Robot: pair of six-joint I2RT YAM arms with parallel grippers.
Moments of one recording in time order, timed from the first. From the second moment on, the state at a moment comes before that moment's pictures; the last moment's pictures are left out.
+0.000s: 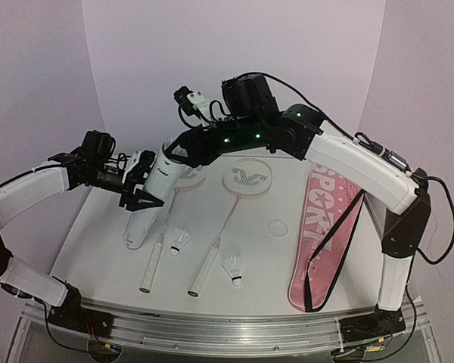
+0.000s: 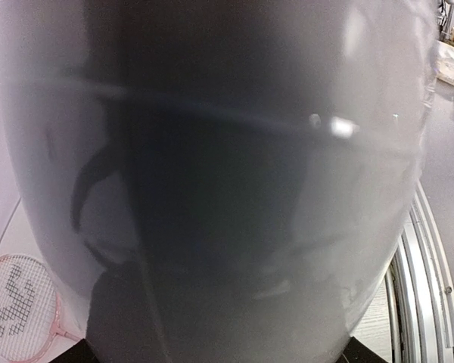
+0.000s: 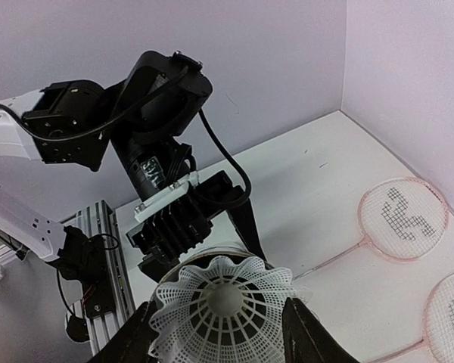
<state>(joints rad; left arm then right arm) -0.35 1.33 1.06 -0.50 0.97 0.81 1.04 1.97 2.19 -0.62 -0.20 0.11</state>
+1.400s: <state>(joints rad) -0.31 1.25 0.95 -0.27 0.99 0.53 0.82 2.30 1.96 -1.18 -0.48 0.00</state>
